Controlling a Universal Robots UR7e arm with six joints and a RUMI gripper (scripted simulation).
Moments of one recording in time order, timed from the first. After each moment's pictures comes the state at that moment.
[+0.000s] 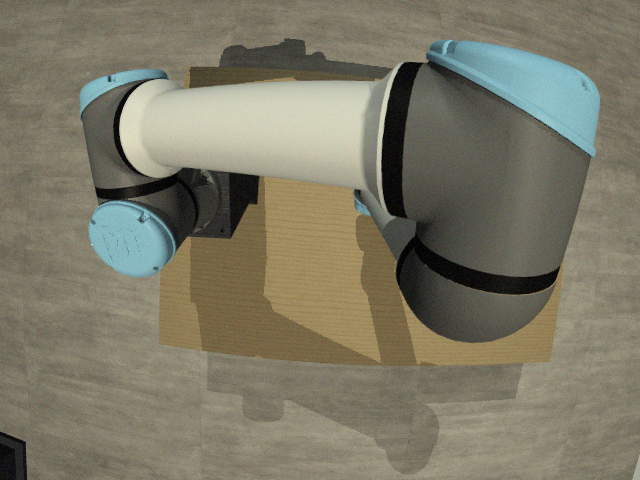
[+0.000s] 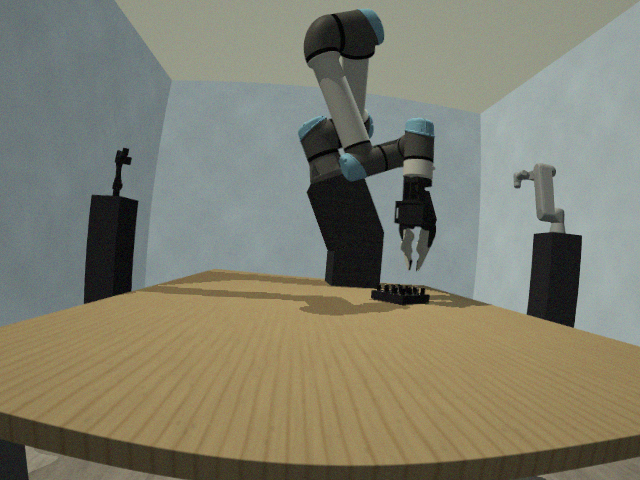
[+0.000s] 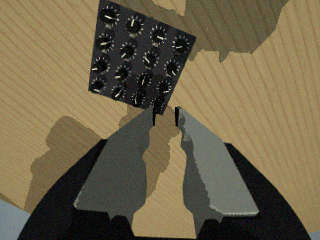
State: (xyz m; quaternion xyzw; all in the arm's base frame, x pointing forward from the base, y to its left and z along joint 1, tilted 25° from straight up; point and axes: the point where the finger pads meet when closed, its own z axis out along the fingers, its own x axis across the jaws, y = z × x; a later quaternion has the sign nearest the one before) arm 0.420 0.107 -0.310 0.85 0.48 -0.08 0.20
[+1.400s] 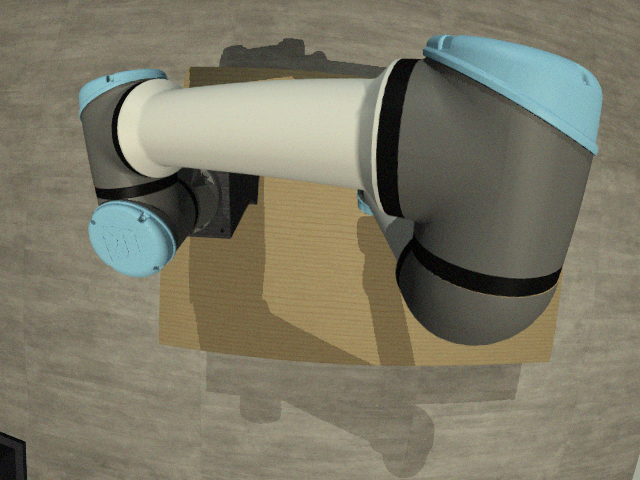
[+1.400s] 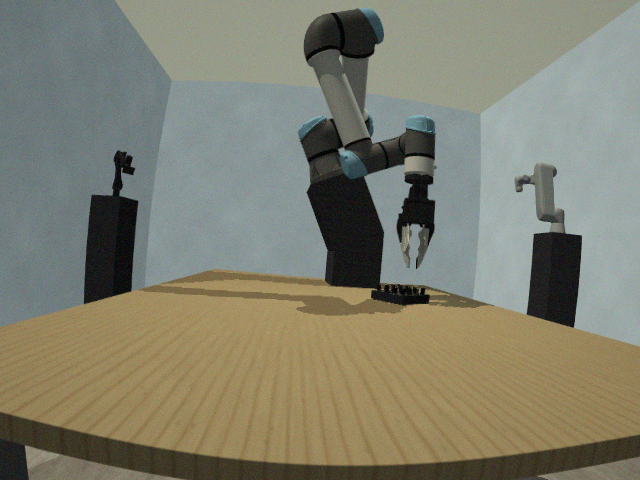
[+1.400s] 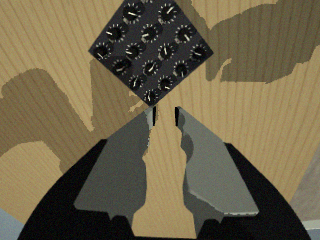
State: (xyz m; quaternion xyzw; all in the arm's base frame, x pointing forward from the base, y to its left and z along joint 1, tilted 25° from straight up) arm 0.422 0.106 -0.303 0.72 0.66 -0.12 0.18
